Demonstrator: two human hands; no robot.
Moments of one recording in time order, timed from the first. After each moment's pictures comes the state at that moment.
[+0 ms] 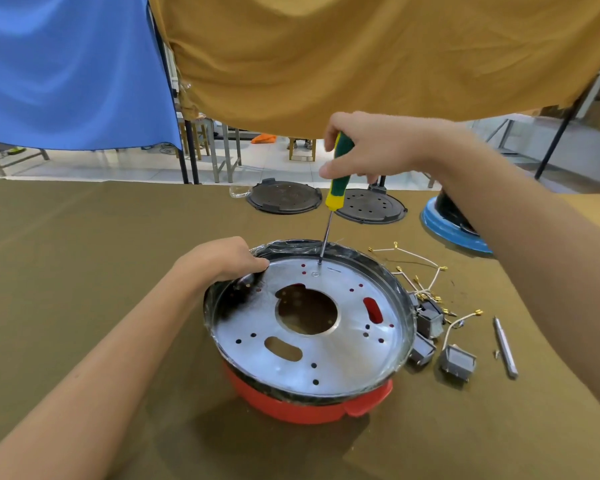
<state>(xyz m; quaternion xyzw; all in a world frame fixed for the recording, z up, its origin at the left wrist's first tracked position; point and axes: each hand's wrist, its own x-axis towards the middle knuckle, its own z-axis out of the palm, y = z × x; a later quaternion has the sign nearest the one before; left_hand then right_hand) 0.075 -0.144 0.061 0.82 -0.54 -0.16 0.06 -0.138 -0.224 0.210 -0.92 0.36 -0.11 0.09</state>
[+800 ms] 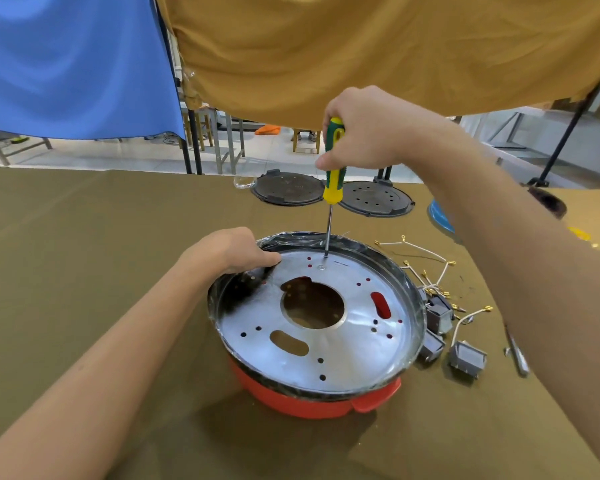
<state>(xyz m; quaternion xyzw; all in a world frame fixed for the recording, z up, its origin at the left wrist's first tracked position) 0.073 -0.145 0.060 0.82 -0.54 -0.16 0.06 -0.116 -0.214 0.203 -0.92 0.35 -0.16 0.00</state>
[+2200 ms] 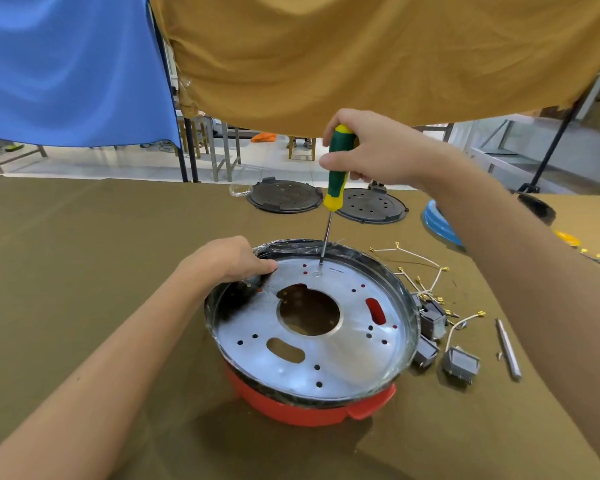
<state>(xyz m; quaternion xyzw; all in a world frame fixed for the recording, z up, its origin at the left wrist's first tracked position) 0.065 -0.140 0.064 0.83 -0.53 -0.15 0.07 -0.137 -0.218 0.193 -0.90 0.35 -0.22 0.17</state>
